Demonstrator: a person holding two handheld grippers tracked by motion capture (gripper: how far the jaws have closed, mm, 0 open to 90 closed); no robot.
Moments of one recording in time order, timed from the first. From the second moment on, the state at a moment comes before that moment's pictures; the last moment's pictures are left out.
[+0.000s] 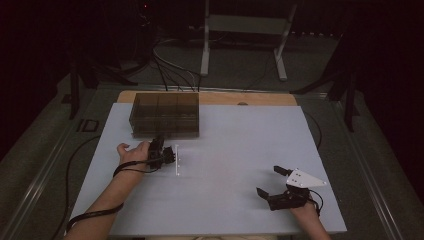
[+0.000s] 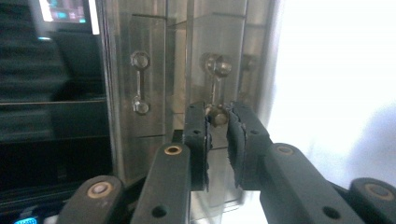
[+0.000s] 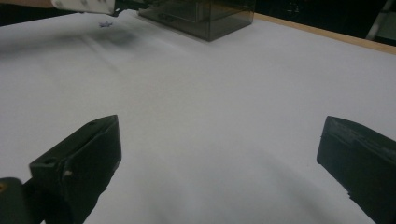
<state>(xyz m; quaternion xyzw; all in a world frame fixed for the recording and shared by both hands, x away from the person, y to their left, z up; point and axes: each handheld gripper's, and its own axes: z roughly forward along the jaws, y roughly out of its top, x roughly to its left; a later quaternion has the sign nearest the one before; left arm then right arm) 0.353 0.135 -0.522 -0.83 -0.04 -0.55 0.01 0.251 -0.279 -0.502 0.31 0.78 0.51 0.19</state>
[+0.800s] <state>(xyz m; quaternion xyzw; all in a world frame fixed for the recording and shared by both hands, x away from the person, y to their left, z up) 0.359 0.179 -0.482 -0.91 -0.15 -0.34 -0.19 0.251 -0.279 -0.502 0.32 0.78 0.51 0.19</state>
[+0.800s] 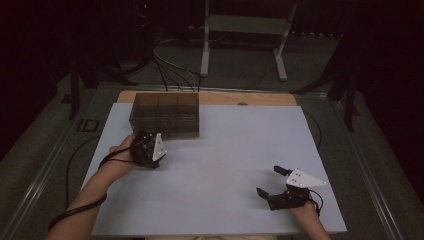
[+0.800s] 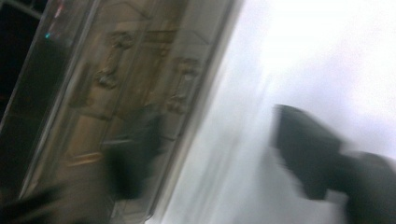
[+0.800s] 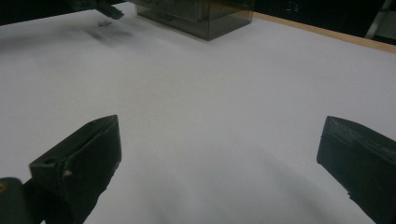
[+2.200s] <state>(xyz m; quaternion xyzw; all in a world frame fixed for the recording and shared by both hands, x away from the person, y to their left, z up) 0.391 0.246 -0.435 -0.92 -0.17 -0.18 -0.31 0.252 -0.279 -0.503 0.32 0.78 0.51 0.19</state>
